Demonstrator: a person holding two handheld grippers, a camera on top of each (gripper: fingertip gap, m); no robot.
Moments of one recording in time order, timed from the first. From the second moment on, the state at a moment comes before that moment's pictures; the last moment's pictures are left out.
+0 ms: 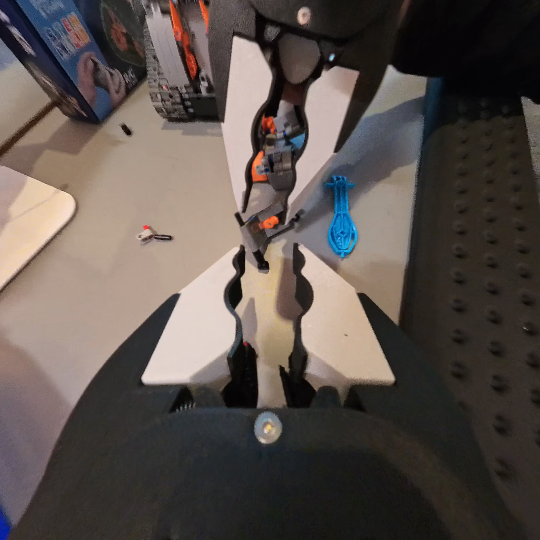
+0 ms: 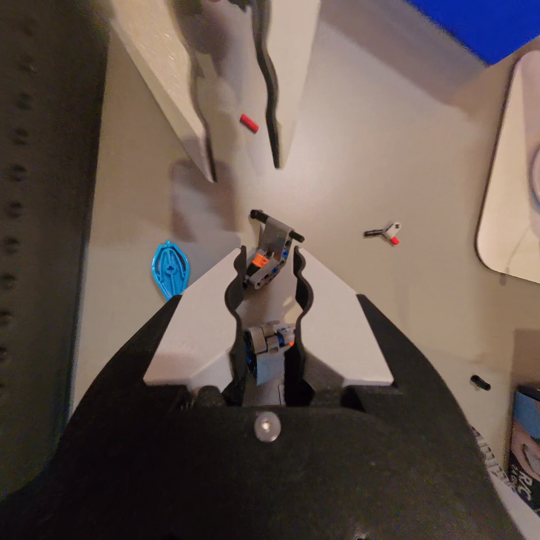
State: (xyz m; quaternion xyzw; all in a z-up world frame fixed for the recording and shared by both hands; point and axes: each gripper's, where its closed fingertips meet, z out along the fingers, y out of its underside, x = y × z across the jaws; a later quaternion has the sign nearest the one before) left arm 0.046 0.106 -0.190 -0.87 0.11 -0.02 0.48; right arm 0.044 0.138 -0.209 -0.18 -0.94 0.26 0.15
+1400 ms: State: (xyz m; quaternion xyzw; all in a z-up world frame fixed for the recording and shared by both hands) left arm -0.284 -0.036 -0.190 -0.96 -0.08 0.11 0.23; right arm 0.004 0.131 -0.141 -0.20 -0.84 0.40 0.30
